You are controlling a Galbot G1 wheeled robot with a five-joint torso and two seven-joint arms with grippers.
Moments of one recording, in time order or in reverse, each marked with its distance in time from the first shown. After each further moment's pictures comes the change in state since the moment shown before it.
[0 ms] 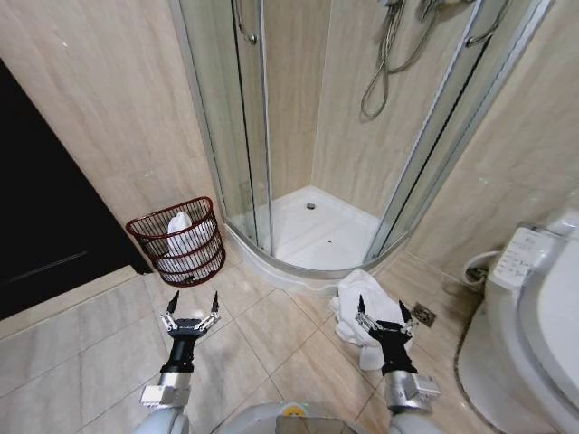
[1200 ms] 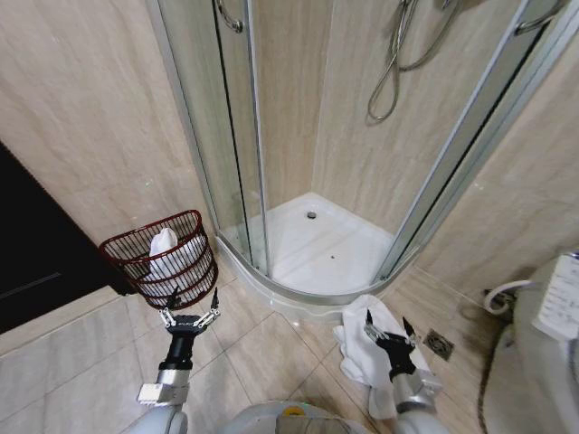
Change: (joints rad) left arm 0.002 0.000 -0.012 -0.042 -0.033 0.089 0.062; right arm 0.077 -0.017 0.235 -0.286 0.260 -0.172 -0.178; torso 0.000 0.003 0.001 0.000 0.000
